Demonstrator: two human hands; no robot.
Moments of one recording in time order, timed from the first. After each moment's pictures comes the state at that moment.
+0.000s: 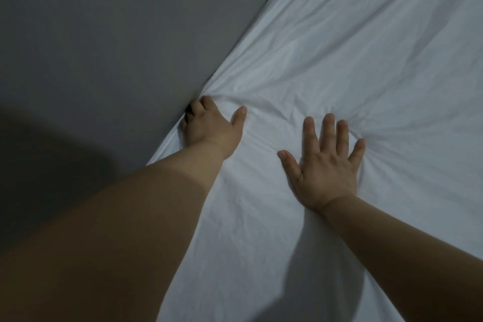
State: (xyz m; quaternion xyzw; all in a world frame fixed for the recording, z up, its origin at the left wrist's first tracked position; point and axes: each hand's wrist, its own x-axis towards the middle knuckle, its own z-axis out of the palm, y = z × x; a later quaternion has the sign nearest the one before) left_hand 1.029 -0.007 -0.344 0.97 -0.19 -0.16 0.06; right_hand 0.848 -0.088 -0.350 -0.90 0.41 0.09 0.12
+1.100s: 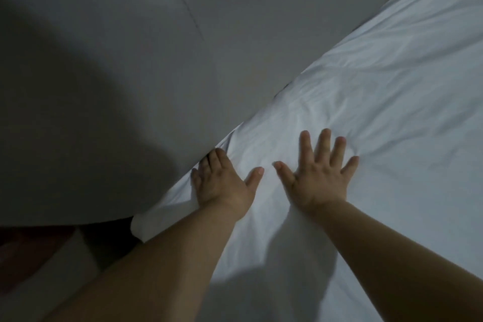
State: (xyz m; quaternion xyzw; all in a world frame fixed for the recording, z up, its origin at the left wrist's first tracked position) left_hand 0.940 0.227 -0.316 0.97 -0.07 -0.22 0.00; right_hand 0.875 0.080 -0.331 -0.93 0.30 0.17 0.13
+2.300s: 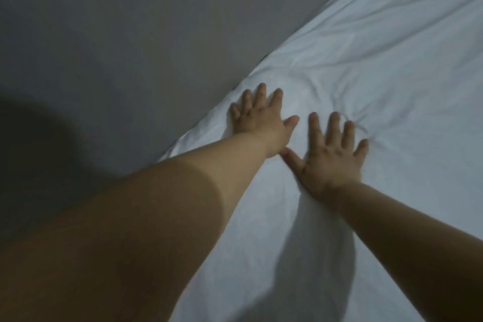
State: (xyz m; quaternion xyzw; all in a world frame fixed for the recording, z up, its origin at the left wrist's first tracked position) left_hand 0.991 0.051 -0.323 0.92 -0.31 -0.22 0.09; right_hand 0.866 -0.015 -0.335 -0.91 0.36 0.15 0.09
